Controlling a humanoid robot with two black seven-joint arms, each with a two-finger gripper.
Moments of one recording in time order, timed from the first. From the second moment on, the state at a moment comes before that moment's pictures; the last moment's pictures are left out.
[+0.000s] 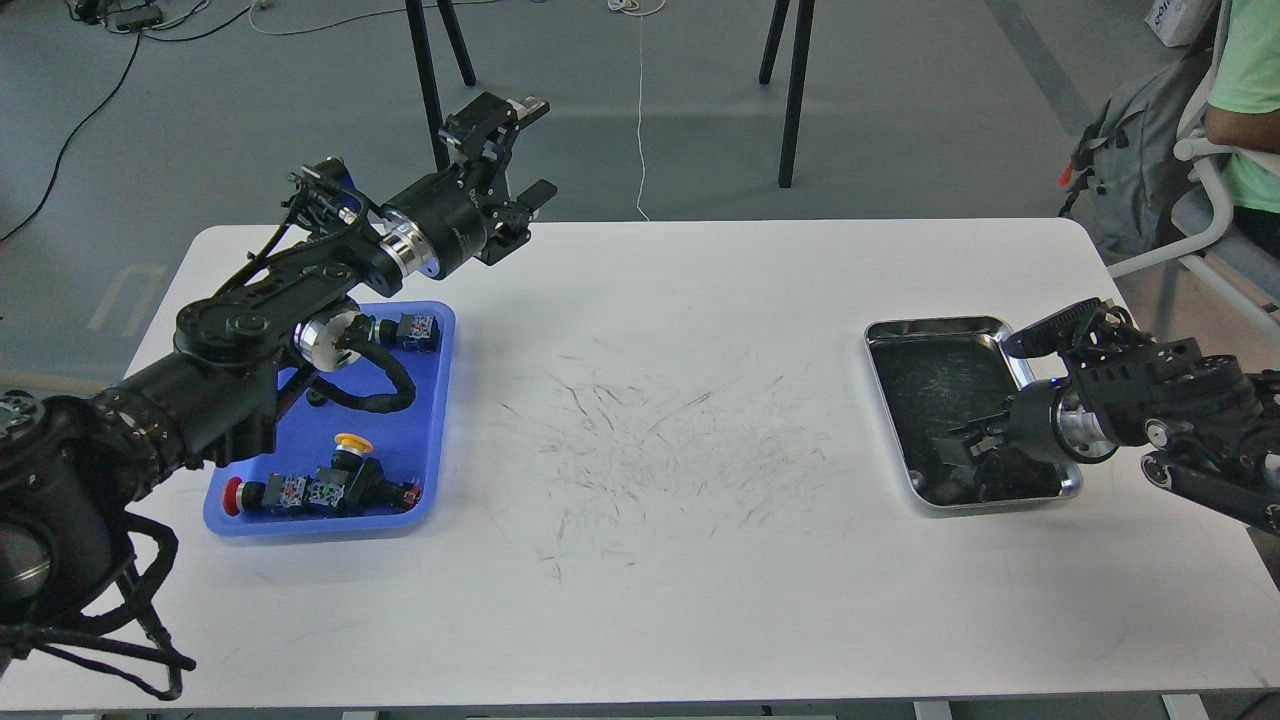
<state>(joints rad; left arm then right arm) -1.03 0.17 -0.26 -0.50 0.32 -0.38 -0.49 1.07 -0.67 -0.26 1.01 -1.54 0.25 0.17</state>
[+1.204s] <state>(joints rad) -1.02 0.17 -0.26 -0.50 0.33 -0.38 -0.49 1.06 -0.67 -0.27 1.02 -1.54 0.26 0.18</state>
